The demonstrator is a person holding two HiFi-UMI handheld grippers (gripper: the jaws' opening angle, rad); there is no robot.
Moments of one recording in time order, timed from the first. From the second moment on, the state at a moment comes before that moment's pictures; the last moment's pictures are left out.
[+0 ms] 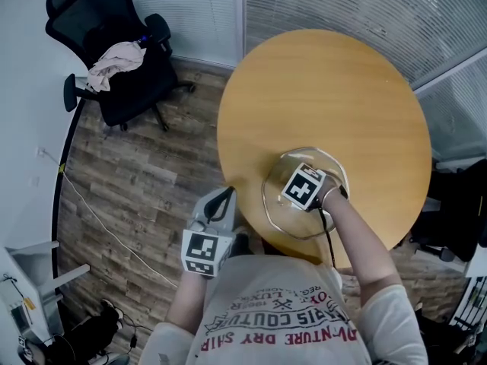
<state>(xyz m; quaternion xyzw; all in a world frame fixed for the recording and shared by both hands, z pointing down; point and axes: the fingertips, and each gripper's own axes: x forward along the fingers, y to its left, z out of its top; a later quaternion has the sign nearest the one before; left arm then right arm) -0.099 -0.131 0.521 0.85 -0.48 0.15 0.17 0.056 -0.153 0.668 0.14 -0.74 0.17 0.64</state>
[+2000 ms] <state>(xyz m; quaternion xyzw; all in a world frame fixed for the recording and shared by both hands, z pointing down) -0.076 -0.118 0.493 0.90 -0.40 0.15 0.12 0.115 -0.147 0.597 0.36 -0.77 0.24 0.47</state>
